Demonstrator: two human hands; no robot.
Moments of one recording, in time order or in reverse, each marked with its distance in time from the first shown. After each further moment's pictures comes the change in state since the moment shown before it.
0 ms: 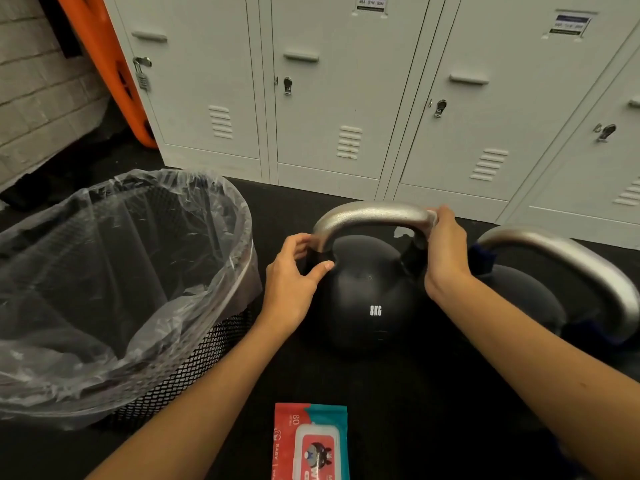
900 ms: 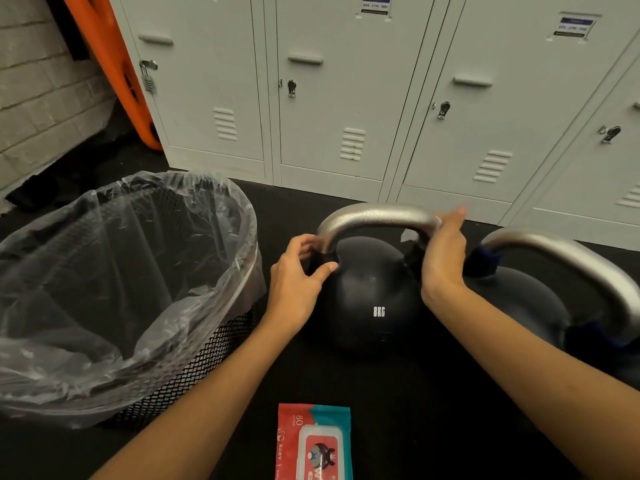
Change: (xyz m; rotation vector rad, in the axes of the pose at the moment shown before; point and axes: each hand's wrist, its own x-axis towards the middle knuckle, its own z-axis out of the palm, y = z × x) left_hand 0.001 0.004 -0.001 0.055 0.005 -0.004; right_hand -0.015 0.006 0.005 -0.069 0.049 -0.113
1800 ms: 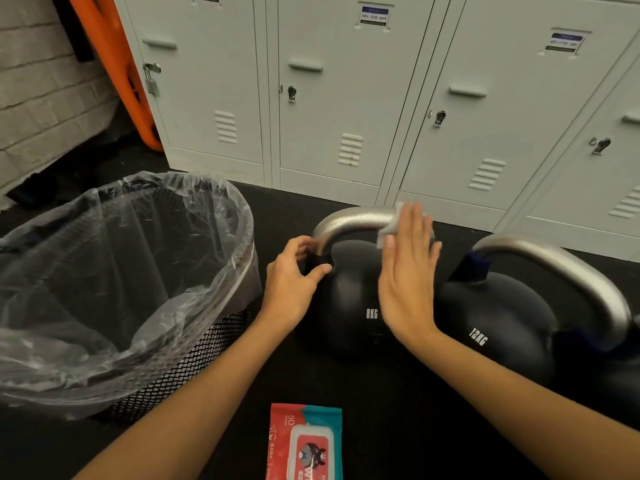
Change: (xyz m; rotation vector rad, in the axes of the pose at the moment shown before) left_hand 0.000 0.003 0.002 0.011 0.019 -0.005; right_hand -0.036 0.030 -0.002 -0.642 -0.162 -0.757
